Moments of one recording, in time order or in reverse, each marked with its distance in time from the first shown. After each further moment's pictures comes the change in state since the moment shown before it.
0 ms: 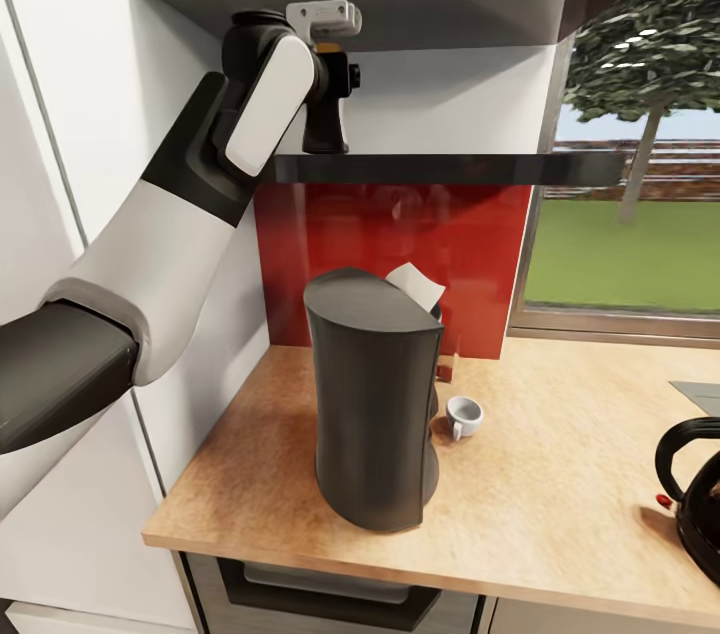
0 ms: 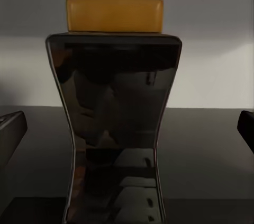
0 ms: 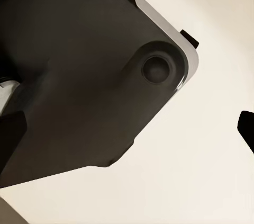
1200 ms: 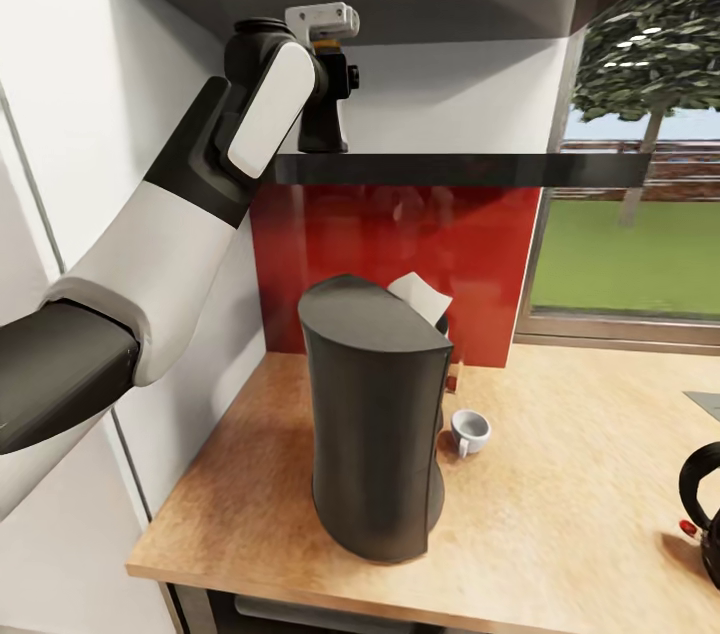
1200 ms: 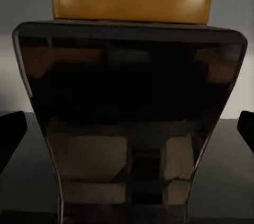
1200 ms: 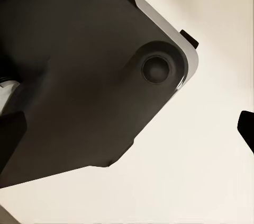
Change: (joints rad) left arm 0.002 0.000 0.000 0.024 0.000 -0.040 -0.005; right arm 0.000 0.000 0.000 0.000 0.000 0.000 0.000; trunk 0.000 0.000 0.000
